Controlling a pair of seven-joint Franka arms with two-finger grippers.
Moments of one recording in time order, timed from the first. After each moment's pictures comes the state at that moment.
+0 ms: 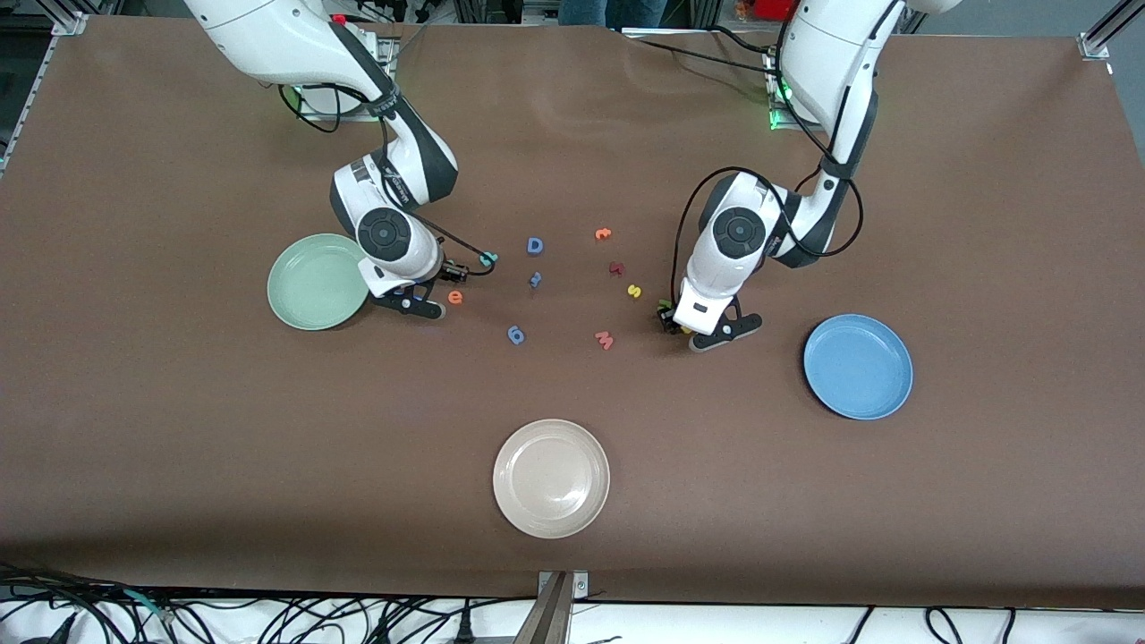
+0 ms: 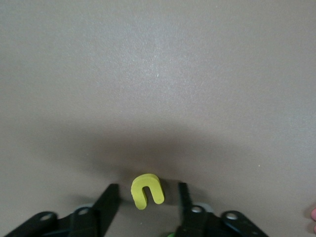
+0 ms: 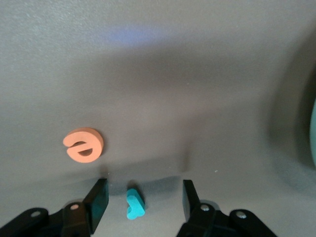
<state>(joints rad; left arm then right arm) -0.59 0.57 0.06 -2.02 -0.13 2.63 -0.82 0.33 0.48 0.18 -2.10 -0.02 2.34 0.75</state>
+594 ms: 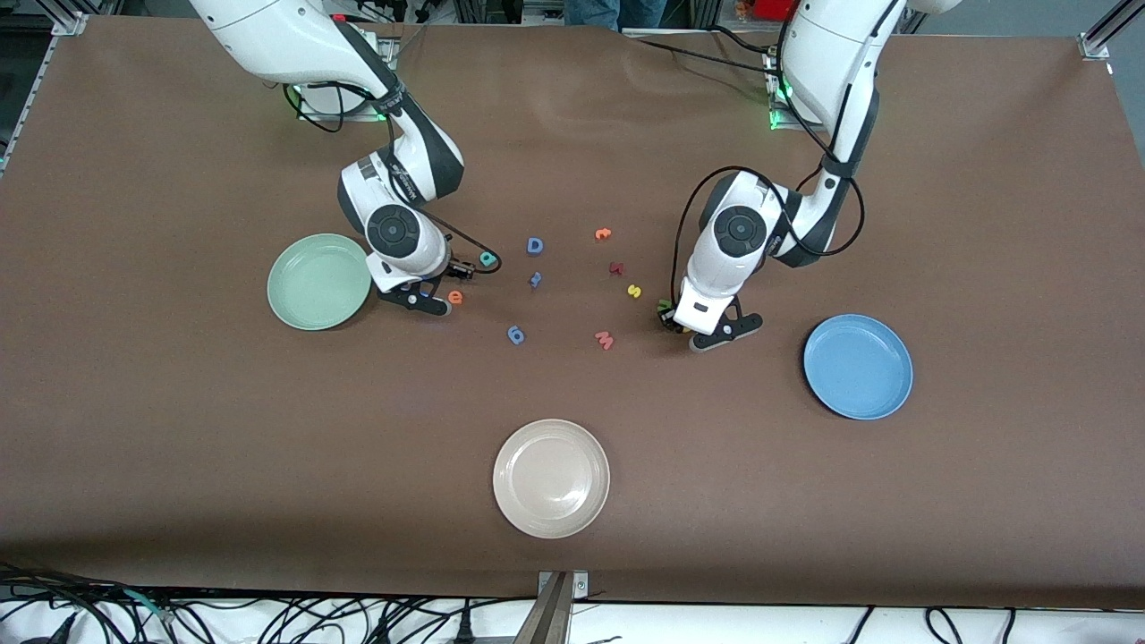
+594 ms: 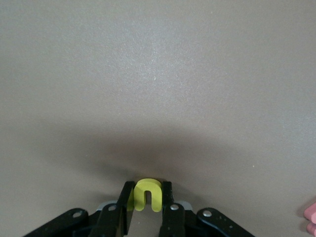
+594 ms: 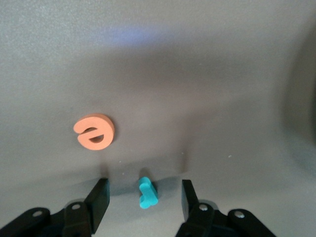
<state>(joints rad) -0.59 0.56 0.06 -2.02 -0.13 2.64 -0.82 0.33 0.49 0.21 -2.10 -0.02 2.33 0.81</state>
